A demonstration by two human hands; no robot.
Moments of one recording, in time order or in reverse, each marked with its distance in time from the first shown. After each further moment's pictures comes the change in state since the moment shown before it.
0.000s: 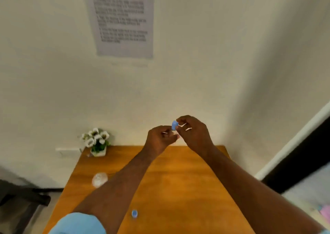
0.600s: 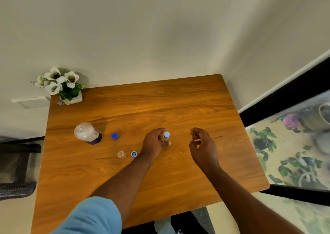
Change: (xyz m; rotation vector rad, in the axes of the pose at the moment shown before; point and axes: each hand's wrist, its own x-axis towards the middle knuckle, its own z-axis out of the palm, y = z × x) left_hand -0.142 -0.207 0.053 0.256 -0.353 -0.450; right_hand -0.224 0.137 0.087 -0.195 0.012 0.553
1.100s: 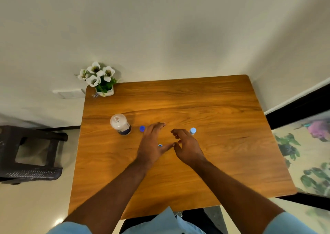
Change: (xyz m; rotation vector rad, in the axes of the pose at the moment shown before) left_hand -0.067 -0.032 -0.100 0.205 0.213 0.249; right_hand -0.017 -0.071 0.105 -0.081 -0.321 -0.282
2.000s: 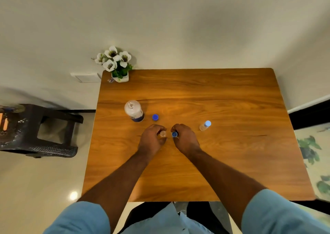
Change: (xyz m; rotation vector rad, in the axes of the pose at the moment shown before) left_hand -0.020 -0.054 -0.006 -0.045 -0.047 -0.228; right_hand 0.025 -0.014 0.057 -0.095 -0.164 0.100
